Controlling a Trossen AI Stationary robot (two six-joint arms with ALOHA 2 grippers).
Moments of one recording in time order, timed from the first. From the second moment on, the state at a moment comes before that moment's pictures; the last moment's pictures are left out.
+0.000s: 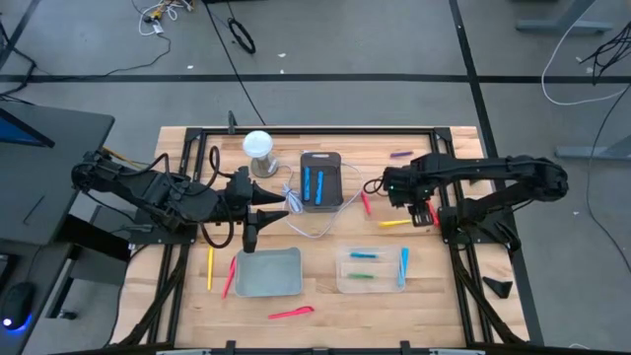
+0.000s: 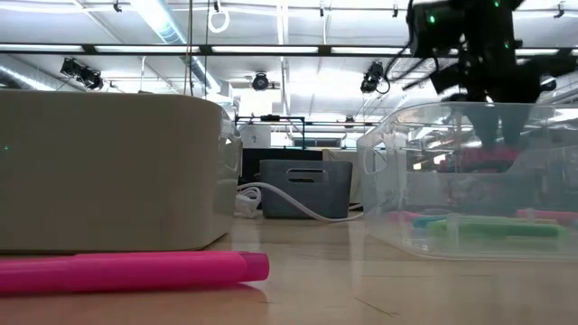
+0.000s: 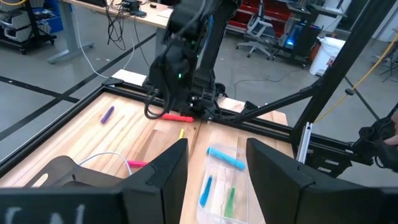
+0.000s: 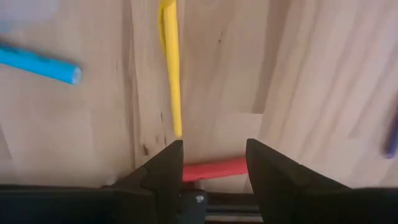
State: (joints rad) left arm -0.40 1.21 1.37 -0.45 -0.55 -0.38; right arm -0.16 1.27 0.94 -1.29 0.05 -0.27
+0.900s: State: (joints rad) left arm -0.40 1.21 1.37 -0.46 -0.54 -0.38; right arm -0.08 1.36 0.73 -1.04 0.03 -0.27
